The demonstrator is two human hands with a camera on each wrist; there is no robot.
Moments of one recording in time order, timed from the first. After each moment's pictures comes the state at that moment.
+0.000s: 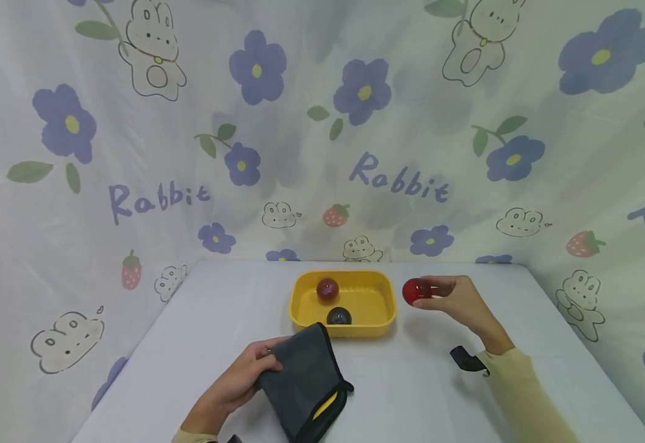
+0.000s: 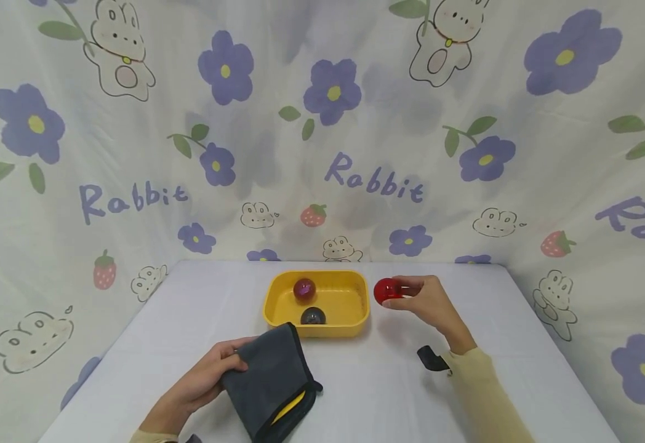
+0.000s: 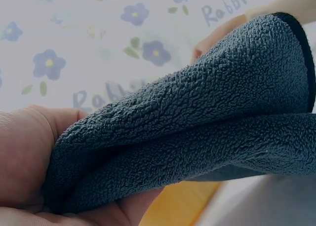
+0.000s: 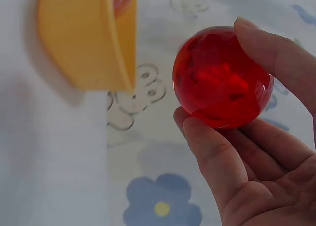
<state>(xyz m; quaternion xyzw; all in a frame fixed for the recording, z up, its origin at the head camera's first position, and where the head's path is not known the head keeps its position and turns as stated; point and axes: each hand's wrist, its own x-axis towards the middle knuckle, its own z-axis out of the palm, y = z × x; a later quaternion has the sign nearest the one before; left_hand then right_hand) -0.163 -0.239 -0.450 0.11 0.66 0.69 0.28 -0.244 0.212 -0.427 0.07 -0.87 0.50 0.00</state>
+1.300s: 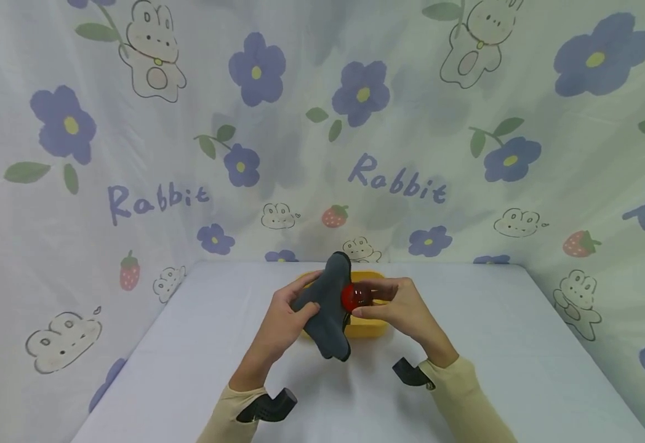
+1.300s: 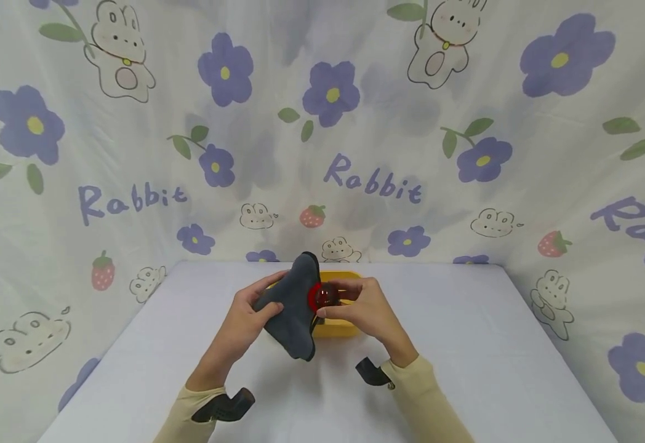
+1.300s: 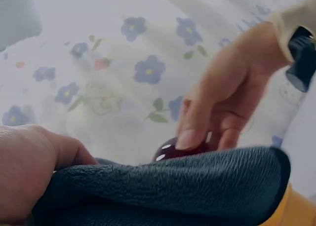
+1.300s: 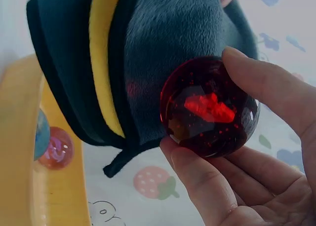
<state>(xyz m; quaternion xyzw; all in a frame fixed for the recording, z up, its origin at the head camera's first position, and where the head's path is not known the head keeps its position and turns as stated) -0.187 -0.155 -0.374 0.17 0.76 0.63 0.01 -0.211 0.098 -0.391 0.19 -0.78 0.60 -0.01</state>
